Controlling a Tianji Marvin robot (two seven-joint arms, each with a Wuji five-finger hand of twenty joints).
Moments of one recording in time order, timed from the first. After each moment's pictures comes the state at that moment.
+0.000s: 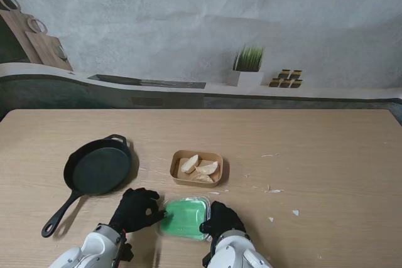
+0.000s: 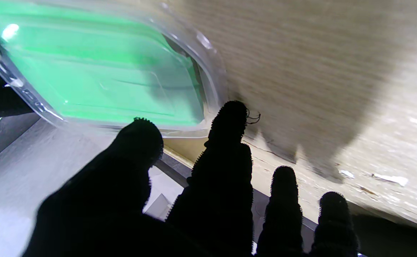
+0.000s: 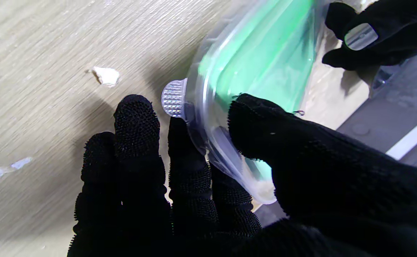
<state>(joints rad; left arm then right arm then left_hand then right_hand) 1.87 -1.09 -1.20 -1.69 0.71 0.00 0.10 -1.80 -1.28 0.87 -1.89 -0.35 0.87 -0.34 0.65 -0.29 0.52 -0.07 0.94 0.30 0.56 0.48 0.48 0.15 0.41 0.40 0.17 0.23 0.40 0.57 -0.07 0.32 0.23 0.73 0.60 -0.78 1.19 -0.23 0.48 0.07 1.27 0.34 0.95 0.10 1.08 0.39 0.91 0.20 1.10 0.54 0.32 0.21 1.34 0.57</state>
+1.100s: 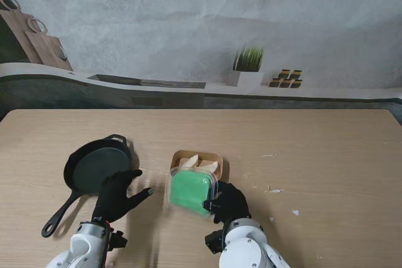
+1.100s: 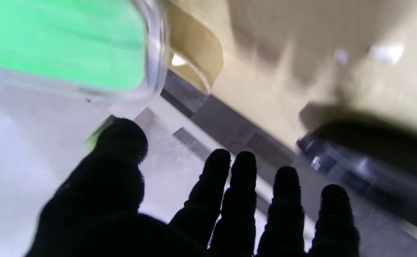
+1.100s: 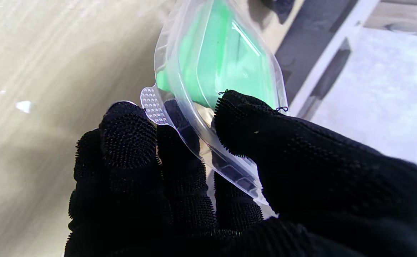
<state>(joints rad) 1.94 -1.15 -1.30 -1.75 0.60 0.02 0.31 -1.87 -1.31 0.98 -2.01 -0.18 0.65 -0.48 0.65 -0.26 0.33 -0.06 0.45 0.27 0.34 0.29 0.39 0.21 0.41 0.42 0.15 0.26 0.43 0.61 -0.01 0.34 0.23 0.75 0.68 -0.82 1.19 -0.28 0.71 0.00 1.25 0.32 1.08 0.18 1.09 0.42 1.04 0.24 1.25 0.53 0.40 0.27 1.42 0.57</state>
